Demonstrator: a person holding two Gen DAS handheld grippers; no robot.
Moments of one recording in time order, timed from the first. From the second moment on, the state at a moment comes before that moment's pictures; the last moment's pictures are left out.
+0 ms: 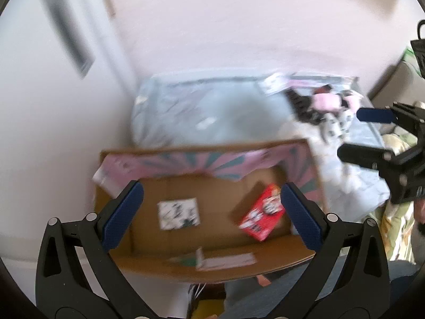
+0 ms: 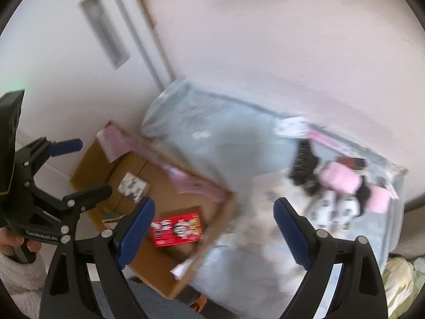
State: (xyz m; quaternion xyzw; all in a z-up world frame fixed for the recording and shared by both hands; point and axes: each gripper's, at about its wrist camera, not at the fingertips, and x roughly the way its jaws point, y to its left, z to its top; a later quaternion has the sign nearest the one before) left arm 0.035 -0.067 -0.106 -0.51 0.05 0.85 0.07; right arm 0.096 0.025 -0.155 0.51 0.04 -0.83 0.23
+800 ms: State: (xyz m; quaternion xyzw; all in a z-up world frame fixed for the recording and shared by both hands) left arm -0.030 0.182 -0.178 -0.53 0.09 0.83 0.17; right arm 0.040 0.278 -0.218 0.57 0.01 -0.81 0.10
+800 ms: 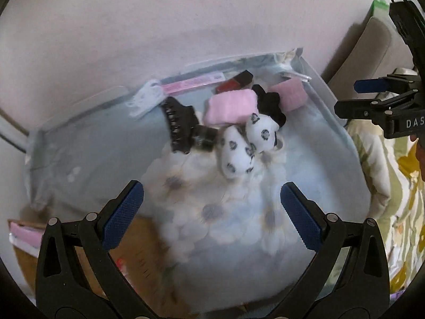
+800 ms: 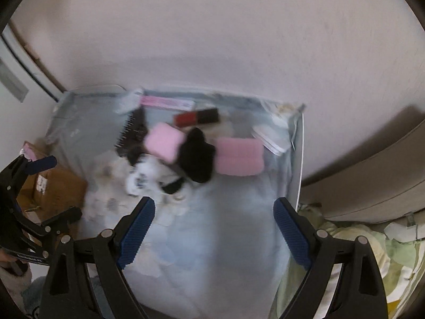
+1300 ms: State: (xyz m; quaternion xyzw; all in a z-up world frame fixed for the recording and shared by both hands) left arm -0.061 0.202 -0.254 -0.56 0.06 0.82 0.13; right arm -0.020 0.308 -0.297 0.59 -0.01 -0.80 0.13
